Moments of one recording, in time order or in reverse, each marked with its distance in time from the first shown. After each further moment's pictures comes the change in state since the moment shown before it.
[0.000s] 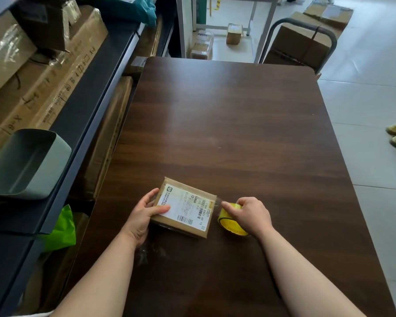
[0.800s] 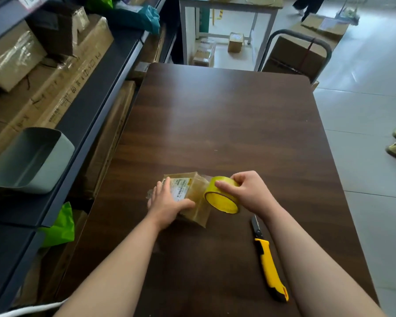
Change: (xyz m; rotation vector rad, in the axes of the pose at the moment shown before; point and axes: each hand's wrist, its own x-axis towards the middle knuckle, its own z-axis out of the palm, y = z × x) left_hand -0.009 0.015 0.060 0.969 0.125 0.216; right_hand -0.007 -0.030 -0.070 0.371 -0.045 -0.302
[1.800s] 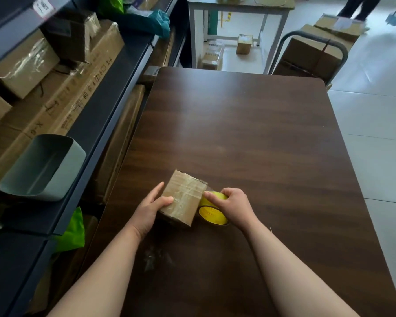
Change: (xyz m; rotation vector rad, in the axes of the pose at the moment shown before) left_hand -0.004 -0.030 -0.054 -0.563 -0.112 -0.060; right_hand 0.033 0.007 0.079 -0.001 0.009 0.176
